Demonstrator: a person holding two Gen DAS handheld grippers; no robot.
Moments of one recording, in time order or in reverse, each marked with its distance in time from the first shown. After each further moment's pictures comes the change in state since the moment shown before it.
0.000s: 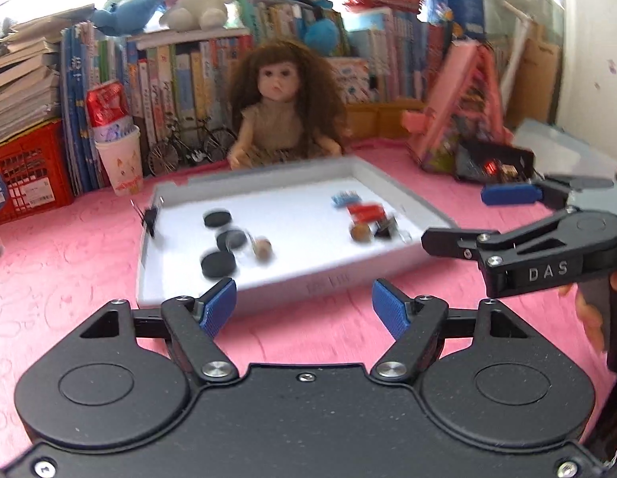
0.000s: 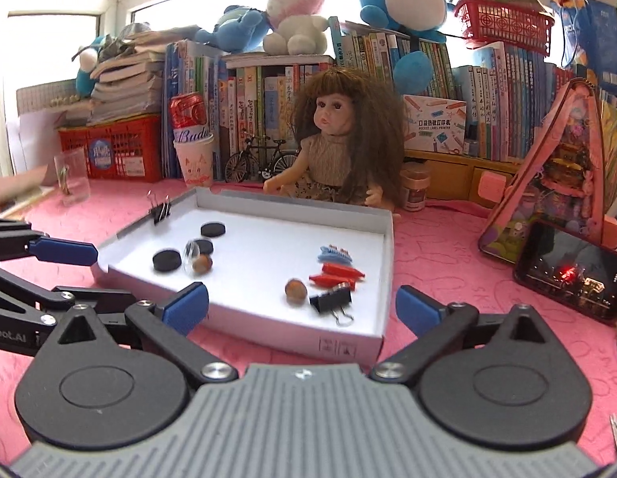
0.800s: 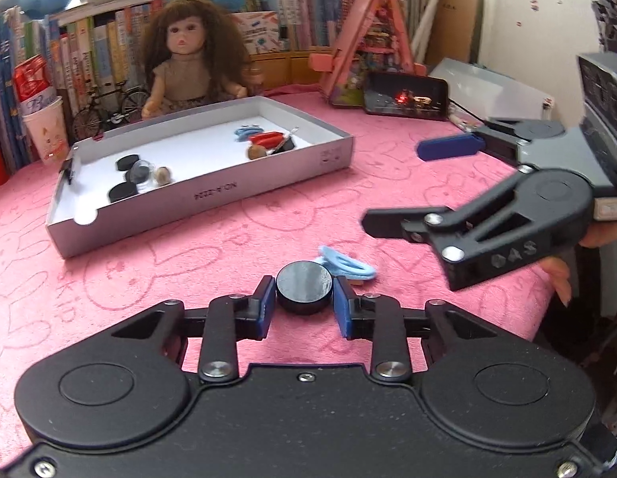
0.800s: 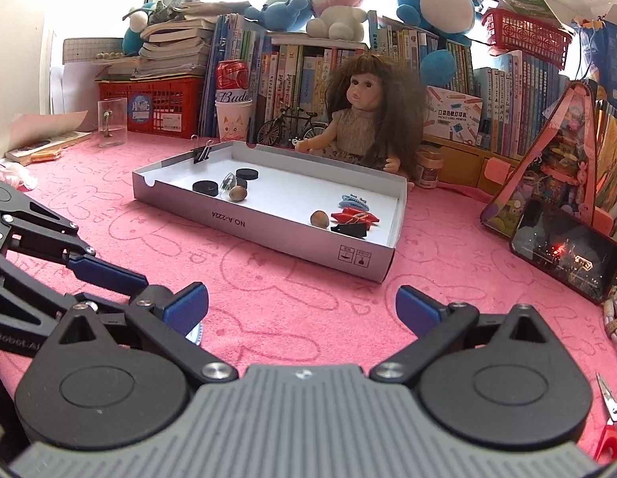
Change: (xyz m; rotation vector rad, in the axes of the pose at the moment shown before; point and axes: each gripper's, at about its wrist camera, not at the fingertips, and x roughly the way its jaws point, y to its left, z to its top) left arm -0.016 -0.044 -0.053 0.093 0.090 -0.159; right arm -0.045 0.014 -0.048 -0.106 0.012 0.054
